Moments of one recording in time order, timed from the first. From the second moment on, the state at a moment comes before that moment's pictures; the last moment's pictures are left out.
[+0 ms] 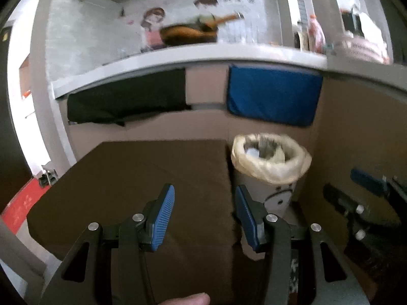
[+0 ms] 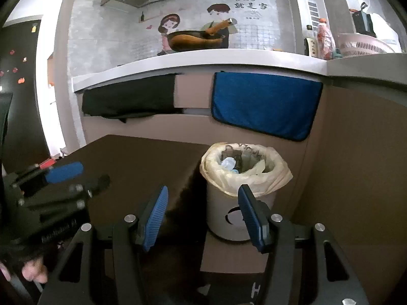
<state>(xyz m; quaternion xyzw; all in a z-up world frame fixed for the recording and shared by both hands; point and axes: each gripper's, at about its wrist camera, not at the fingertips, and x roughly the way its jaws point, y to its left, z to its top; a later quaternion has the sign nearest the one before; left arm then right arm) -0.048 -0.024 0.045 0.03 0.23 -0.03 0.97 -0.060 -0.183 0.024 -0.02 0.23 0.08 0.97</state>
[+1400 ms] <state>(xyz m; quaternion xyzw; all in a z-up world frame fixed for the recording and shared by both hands) -0.059 -0.021 0.052 0.02 0.23 -0.02 0.97 -0.077 -0.181 0.028 0.00 0.22 0.06 0.97</state>
